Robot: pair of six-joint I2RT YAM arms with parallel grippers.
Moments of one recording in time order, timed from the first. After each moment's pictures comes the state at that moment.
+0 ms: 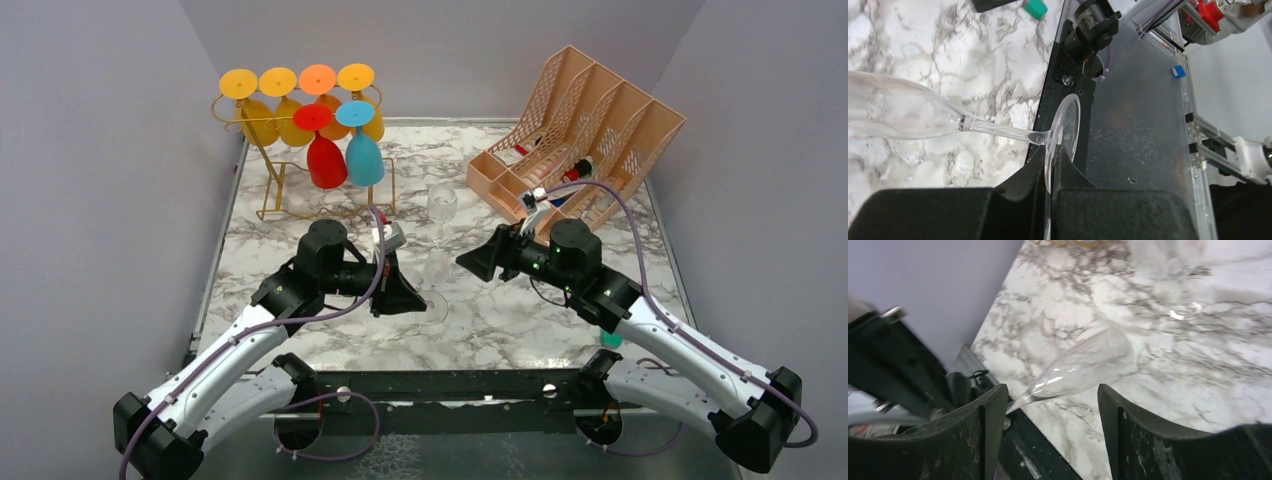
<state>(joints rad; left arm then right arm) -0.64 0.84 0.71 -0.28 0.87 -0.28 0.74 0.88 0.72 -0.08 -0.22 0.63</state>
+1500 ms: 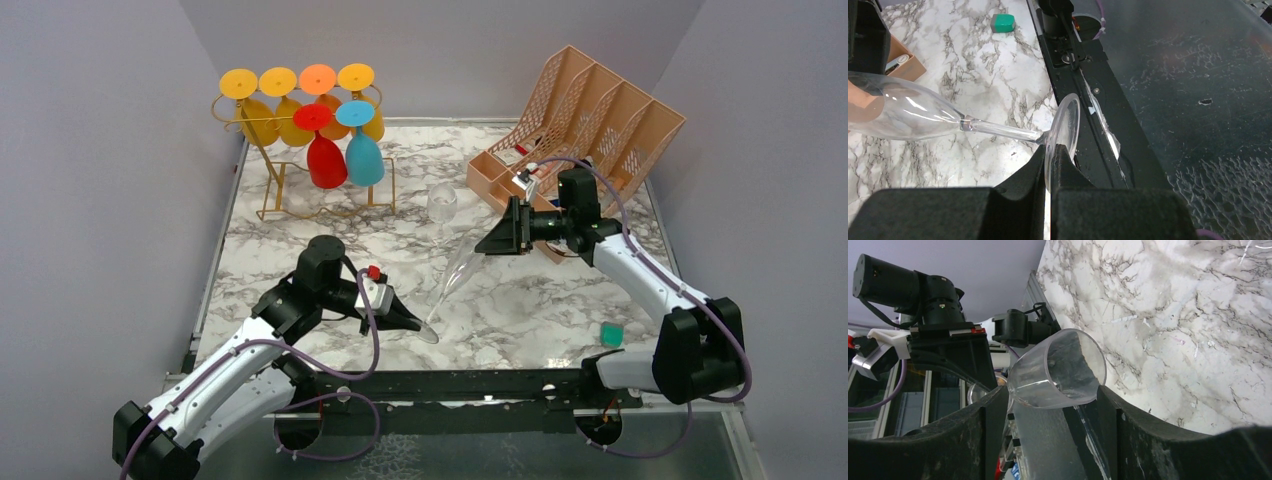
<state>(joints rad) -0.64 0.75 0.58 -0.24 1.15 0.46 0.26 1.33 0.86 -0.17 -1.10 0.55</state>
